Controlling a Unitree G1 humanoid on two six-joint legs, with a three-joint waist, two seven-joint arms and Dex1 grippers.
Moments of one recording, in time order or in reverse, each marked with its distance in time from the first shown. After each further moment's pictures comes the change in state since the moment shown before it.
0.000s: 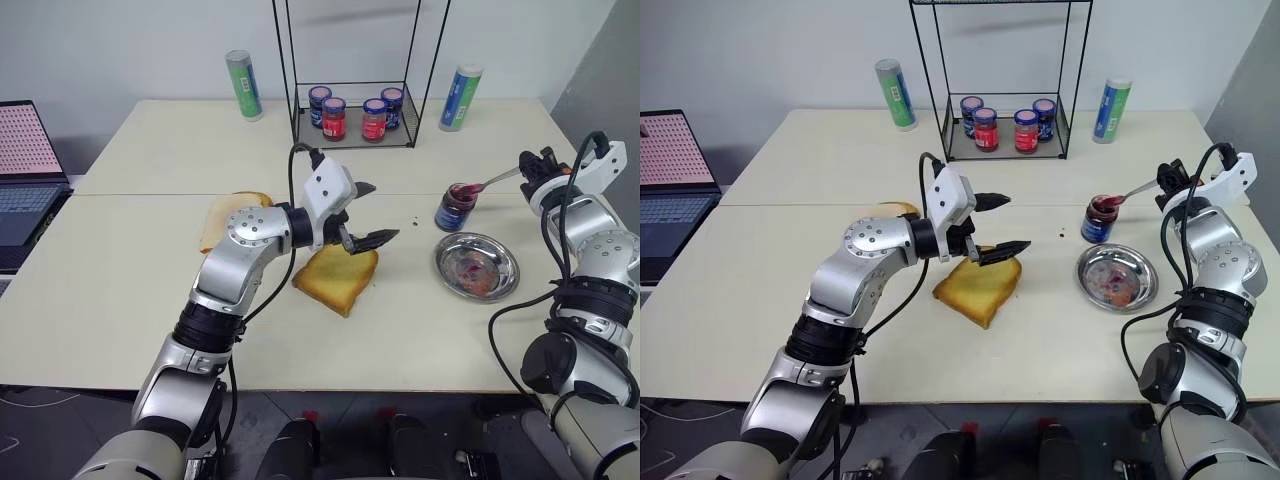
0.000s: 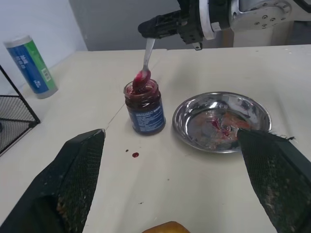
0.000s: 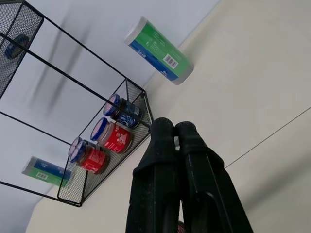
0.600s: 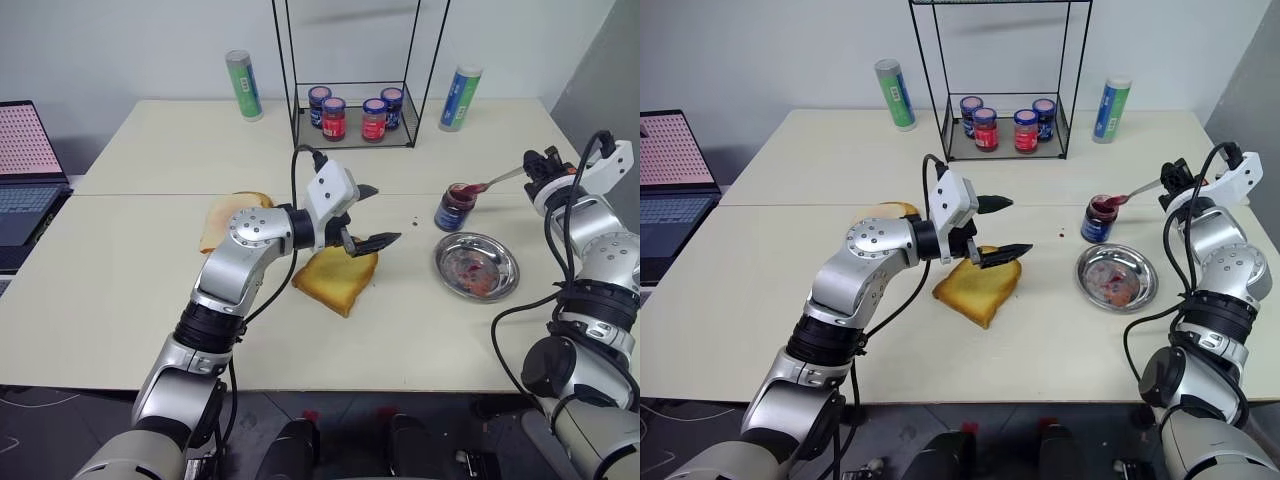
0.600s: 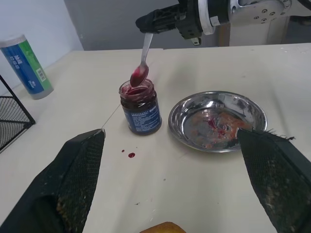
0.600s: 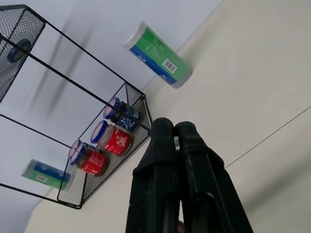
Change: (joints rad) left arm 0.000 0.000 -0.001 0.000 0.000 -0.001 -0.003; right arm 0.014 0.009 -0.021 -0.064 0.049 0.023 -0.053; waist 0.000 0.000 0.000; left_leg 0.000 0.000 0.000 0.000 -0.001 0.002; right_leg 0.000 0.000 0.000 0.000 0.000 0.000
